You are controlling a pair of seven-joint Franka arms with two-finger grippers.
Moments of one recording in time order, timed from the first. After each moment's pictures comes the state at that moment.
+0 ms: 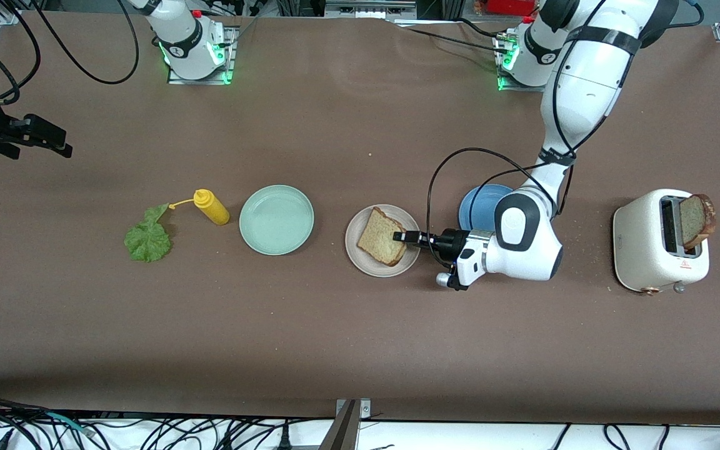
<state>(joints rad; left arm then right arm) -0.29 0.84 -0.02 -1.48 -1.16 1.91 0.43 -0.02 0.00 -0.02 -1.64 0.03 1.60 -0.07</state>
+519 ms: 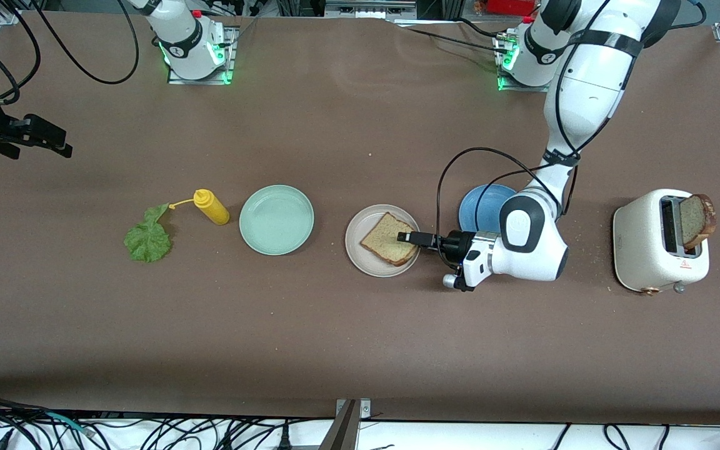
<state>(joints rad) -0.29 0.83 0.00 -1.49 -1.14 1.91 0.44 -0.02 0.00 -0.02 -1.64 0.03 1.60 -0.07</state>
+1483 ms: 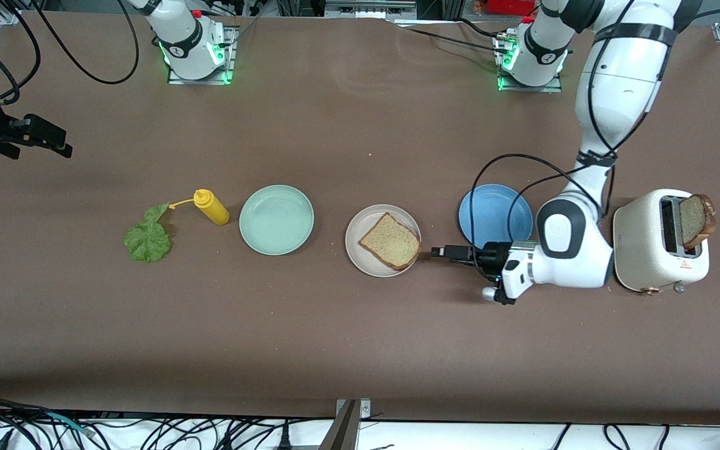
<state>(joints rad) -0.19 0.77 0.03 -1.48 -1.02 1.91 0.44 -0.02 0.00 -0.02 -1.64 0.03 1.60 -0.07</state>
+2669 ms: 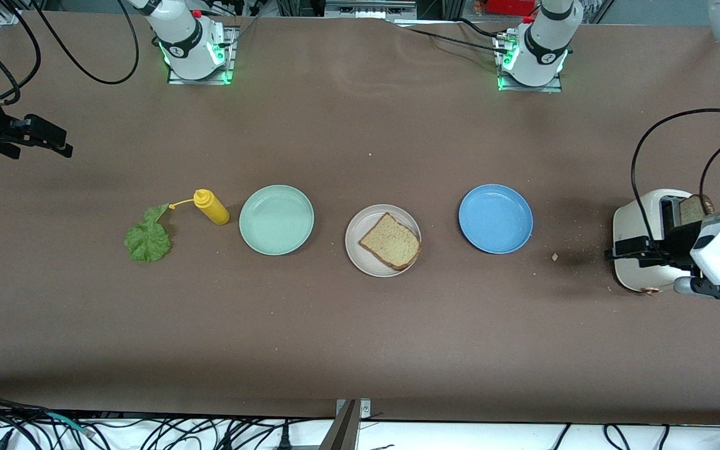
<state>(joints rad) 0.05 0.46 0.13 -1.48 -0.31 1.83 0.36 -0.01 0.01 -0.02 -1.64 0.03 1.58 -0.07</state>
